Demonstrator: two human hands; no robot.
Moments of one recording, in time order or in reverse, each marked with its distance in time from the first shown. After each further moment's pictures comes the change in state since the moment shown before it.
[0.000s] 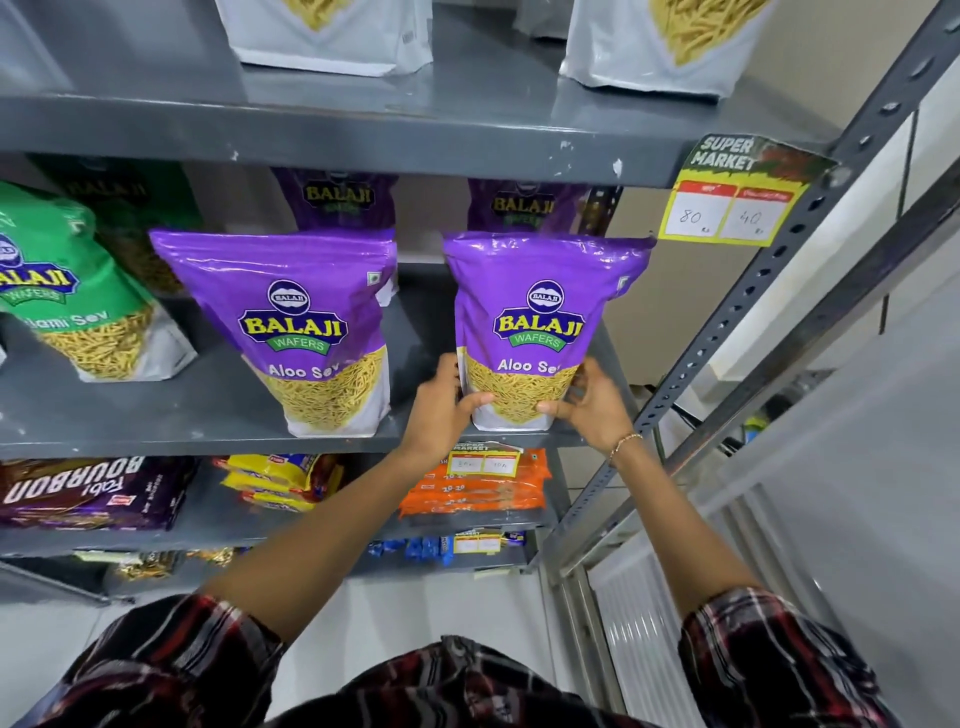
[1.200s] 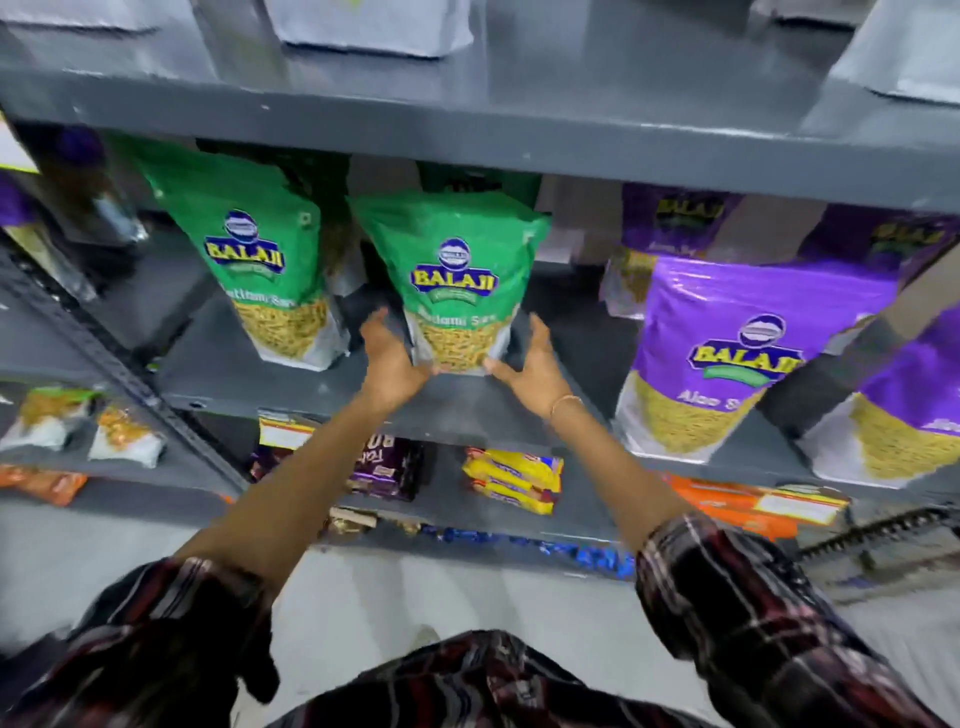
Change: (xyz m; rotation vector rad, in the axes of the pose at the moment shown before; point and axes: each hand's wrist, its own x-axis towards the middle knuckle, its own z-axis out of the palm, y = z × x) left_hand -0.029 -0.178 -0.430 0.205 0.308 -0.326; right_hand 0.035 -0.157 0.462 -0.086 -0.204 -0.096
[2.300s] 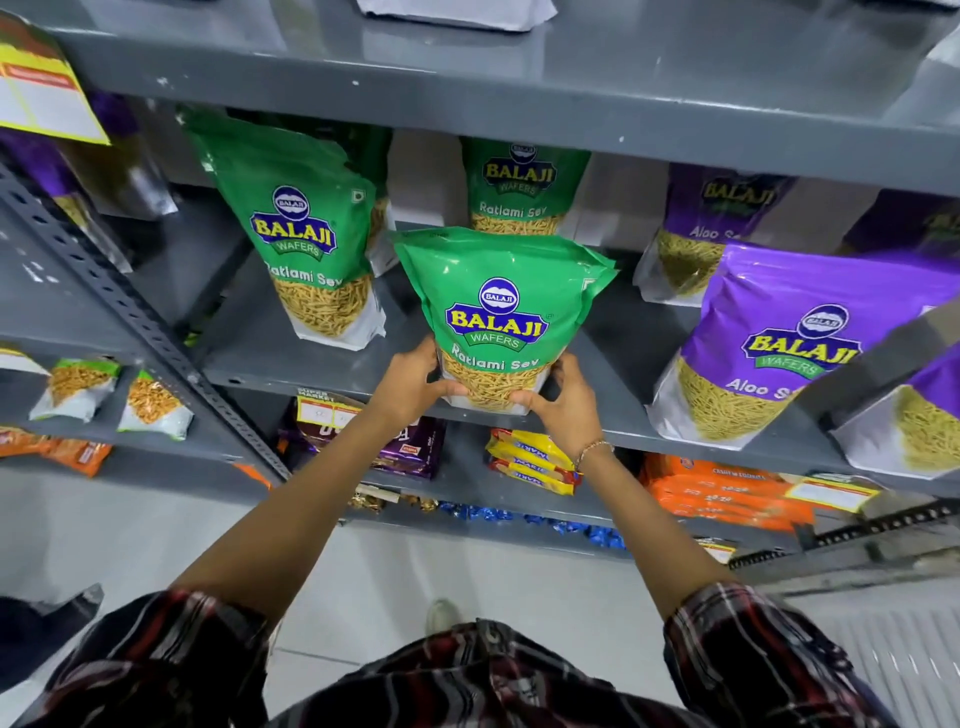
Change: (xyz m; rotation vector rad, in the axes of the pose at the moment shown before) left_hand -0.024 -0.044 -0.025 0.020 -0.250 0.229; right_hand -0.050 0.020 0.031 0.000 0.121 -0.003
